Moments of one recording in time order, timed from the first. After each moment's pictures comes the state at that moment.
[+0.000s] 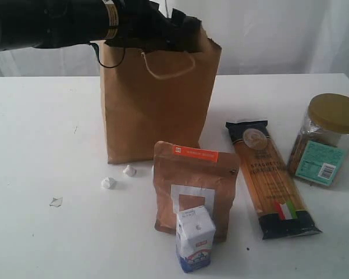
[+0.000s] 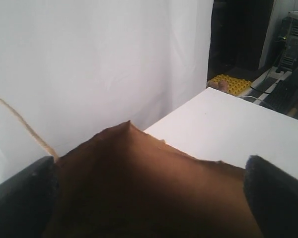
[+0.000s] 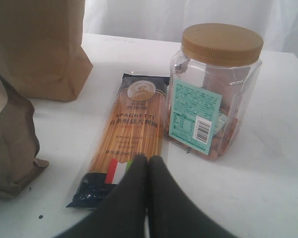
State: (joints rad) left arm -0.50 1.88 -1.57 1.46 -0.35 -1.35; right arm 0.26 0.00 -0.01 -0.18 0.34 0.20
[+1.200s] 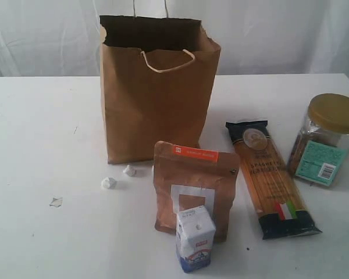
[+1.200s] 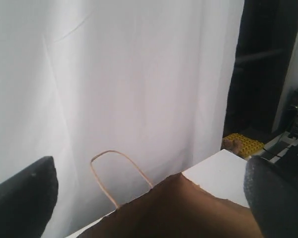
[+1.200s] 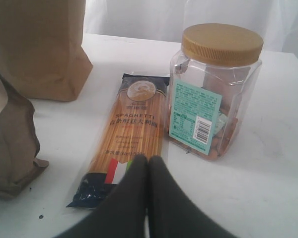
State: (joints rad) left arm -0.16 1.42 -1.40 1.66 -0.60 -1.73; right arm 0.26 0.00 -0.01 -0.18 0.34 0.20
